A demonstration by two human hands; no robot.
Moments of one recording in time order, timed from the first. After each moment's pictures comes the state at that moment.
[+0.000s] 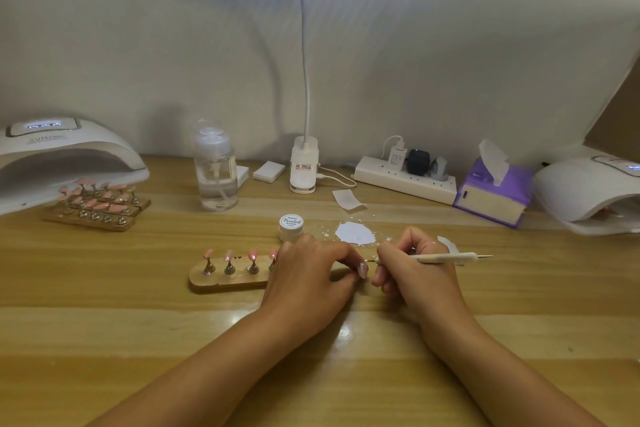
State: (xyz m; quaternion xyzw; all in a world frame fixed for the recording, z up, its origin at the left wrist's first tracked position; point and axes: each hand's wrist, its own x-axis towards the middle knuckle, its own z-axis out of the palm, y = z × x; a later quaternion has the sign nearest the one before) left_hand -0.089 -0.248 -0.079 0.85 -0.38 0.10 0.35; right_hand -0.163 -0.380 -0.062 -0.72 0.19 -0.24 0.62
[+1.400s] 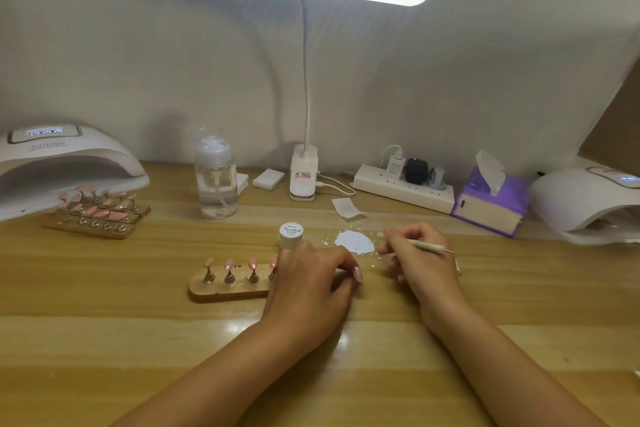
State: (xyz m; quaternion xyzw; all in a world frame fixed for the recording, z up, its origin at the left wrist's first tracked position) left_hand -0.090 -0.249 -0.079 0.87 -0.36 0.09 0.32; right_hand -0.136 -0.405 -0.066 -0.72 0.26 -0.27 0.58
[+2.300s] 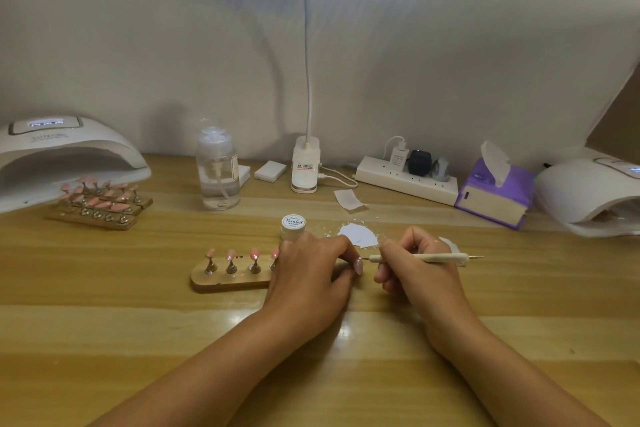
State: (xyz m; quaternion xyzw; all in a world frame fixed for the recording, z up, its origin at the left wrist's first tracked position) left_hand -0.086 -0.249 -0.083 0.87 -0.36 0.08 0.32; right_hand -0.163 -0.380 -0.059 -0.71 0.20 -0.24 0.63
